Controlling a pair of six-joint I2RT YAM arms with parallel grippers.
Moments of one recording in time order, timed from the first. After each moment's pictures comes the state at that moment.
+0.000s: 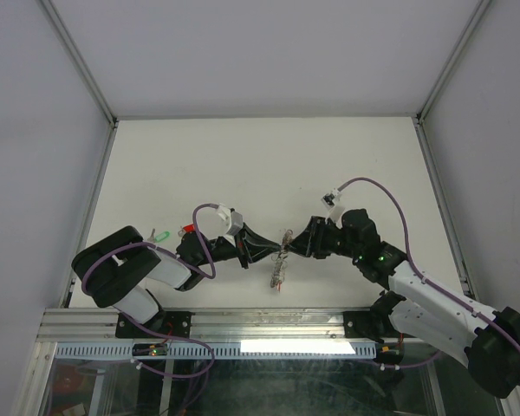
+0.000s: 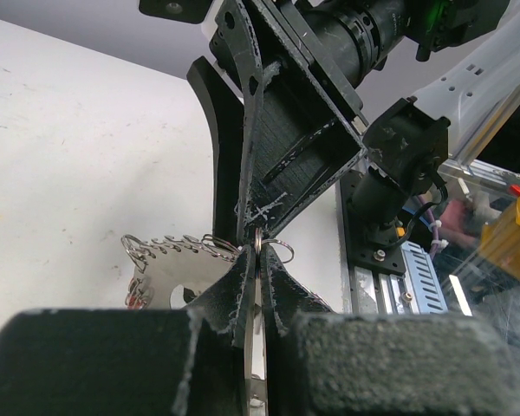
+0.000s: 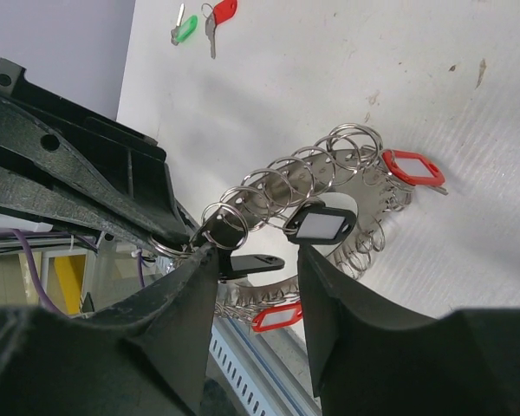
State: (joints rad) left arm -0.83 1.56 0.25 1.53 0.55 -0.39; right arm 0.67 0.85 0.41 -0.04 -0.38 0.79
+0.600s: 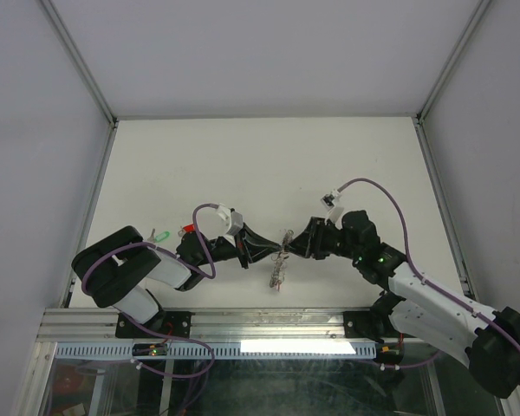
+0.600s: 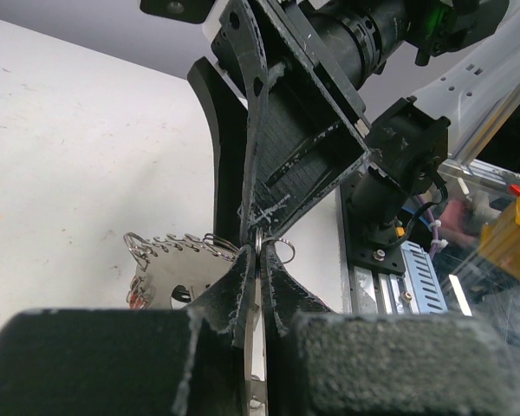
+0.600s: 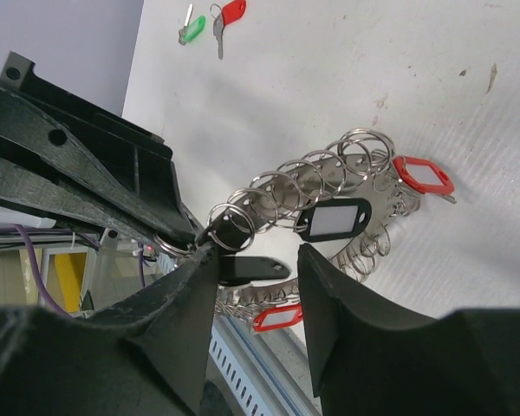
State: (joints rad) left arm -0.83 1.56 0.25 1.53 0.55 -0.39; right arm 0.68 0.84 0.40 0.00 -0.37 0.79
